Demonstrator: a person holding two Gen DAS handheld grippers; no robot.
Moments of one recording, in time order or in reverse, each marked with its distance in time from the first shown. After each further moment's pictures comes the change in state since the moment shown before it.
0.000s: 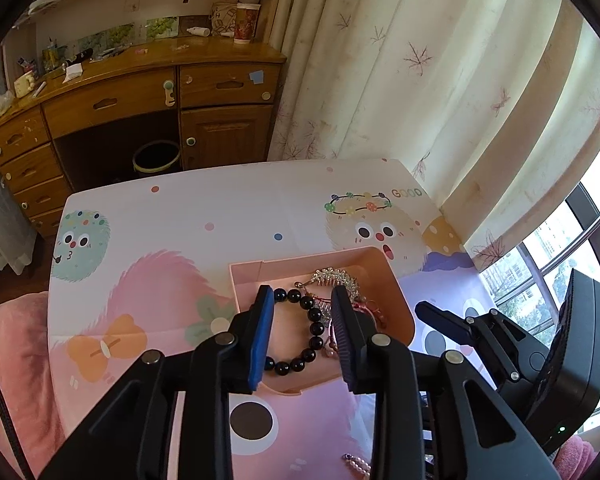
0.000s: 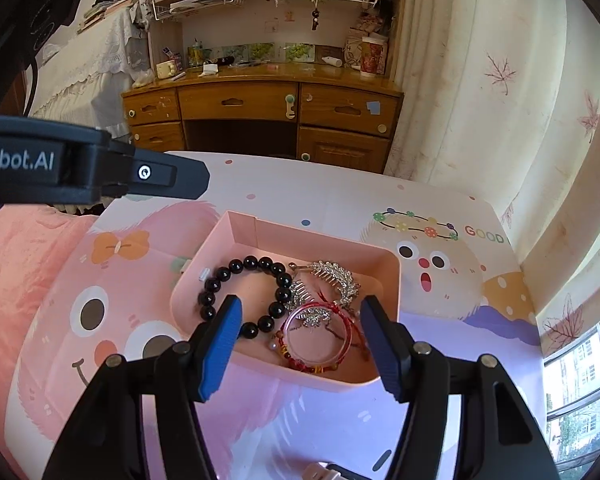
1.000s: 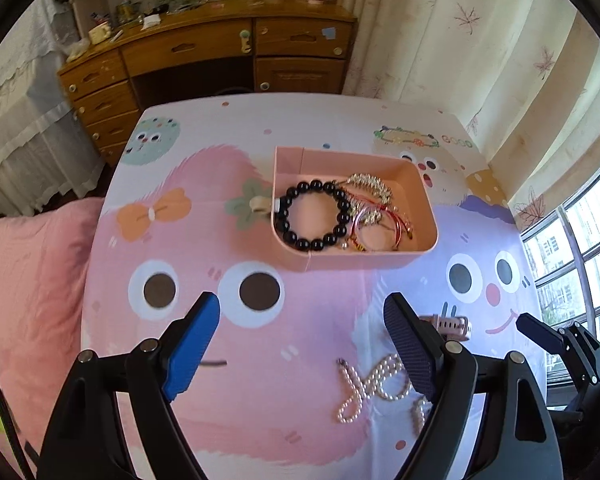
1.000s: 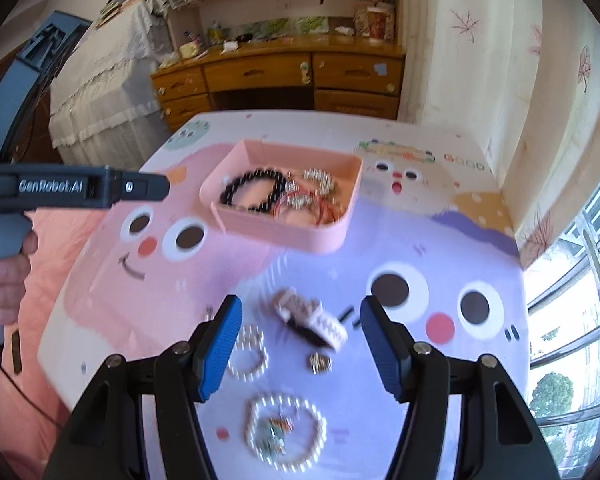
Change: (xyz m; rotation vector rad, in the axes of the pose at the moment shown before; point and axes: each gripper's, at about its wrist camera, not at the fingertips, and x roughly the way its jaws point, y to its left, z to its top) left arm -0.032 -0.045 -0.087 -0.166 0.136 0.274; right arm -0.091 -0.053 -0.080 0.006 0.132 0.151
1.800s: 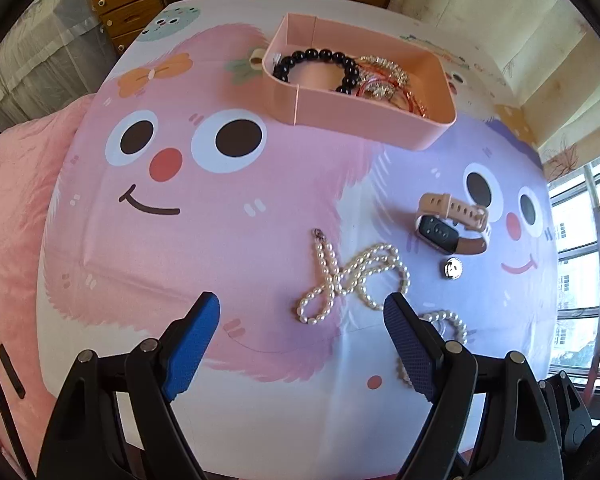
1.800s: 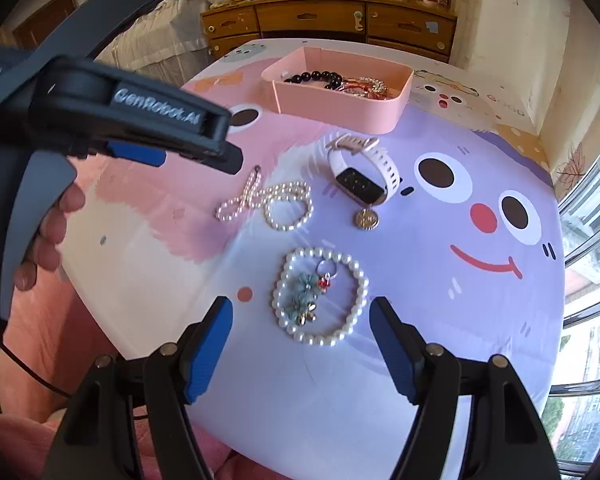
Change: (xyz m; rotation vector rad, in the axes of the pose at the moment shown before) left arm 0.038 -0.034 -0.084 -0.155 0.228 0.072; right arm -0.005 0.018 -0.094 -0.127 0.157 0.111
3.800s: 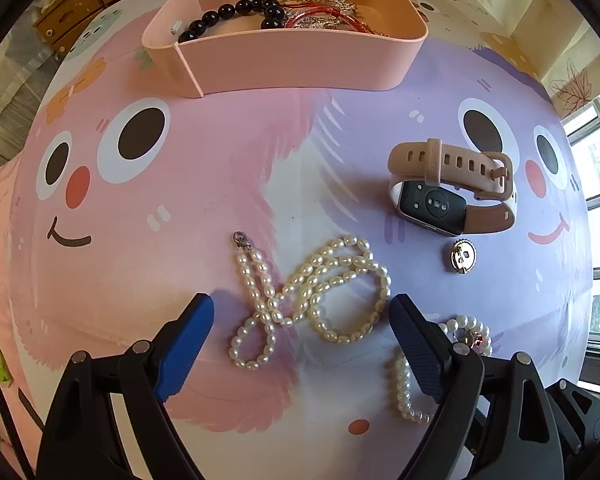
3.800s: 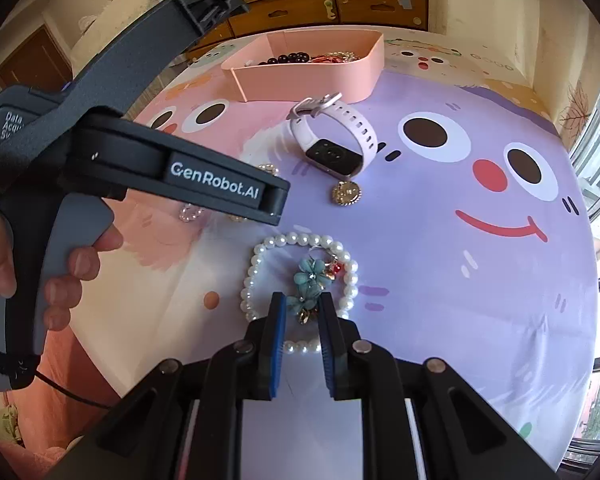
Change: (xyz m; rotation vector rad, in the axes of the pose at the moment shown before) left arm 0.085 -0.075 0.029 0.170 0.079 0.027; right arm 0.033 -0.028 -0.010 0.142 -0.010 0.044
